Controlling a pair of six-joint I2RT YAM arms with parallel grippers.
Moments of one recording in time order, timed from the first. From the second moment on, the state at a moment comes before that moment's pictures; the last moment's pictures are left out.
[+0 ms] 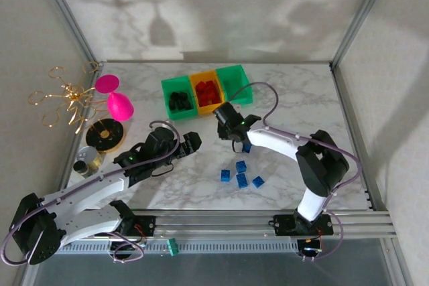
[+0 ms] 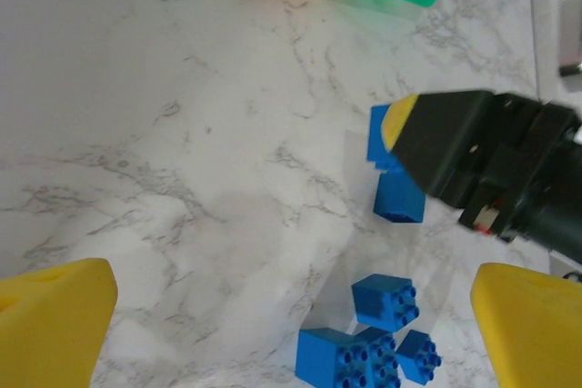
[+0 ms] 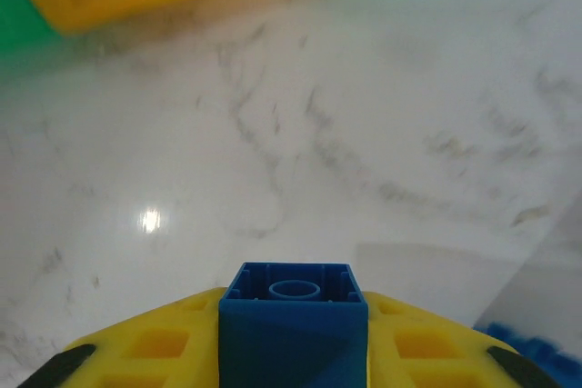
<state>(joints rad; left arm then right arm) -0.71 1.03 0.63 -0.25 -0.09 -0.99 0.77 1.72 1.17 -0.45 0.27 0.65</state>
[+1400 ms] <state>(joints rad) -0.71 1.34 0.88 -0.07 -0.14 -0.94 0.46 2.01 1.65 -0.34 0.21 0.26</state>
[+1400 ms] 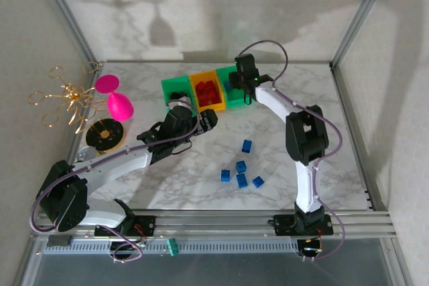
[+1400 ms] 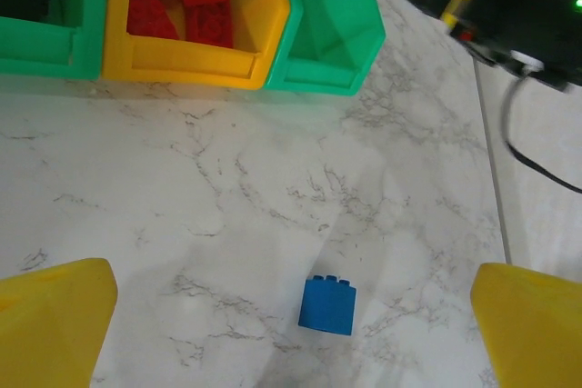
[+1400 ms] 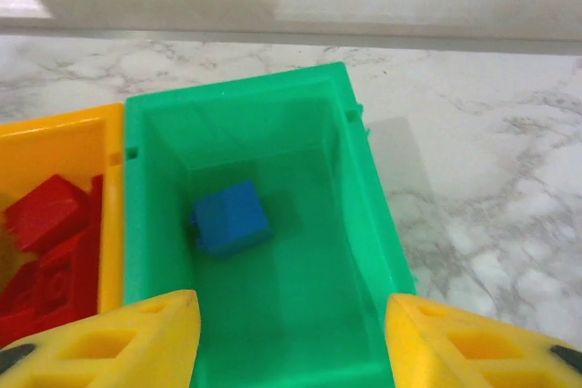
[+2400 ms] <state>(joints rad) -0.91 1.18 0.66 -0.09 -0.18 -1.00 0.71 1.54 0.84 -0.38 0.22 0.78</state>
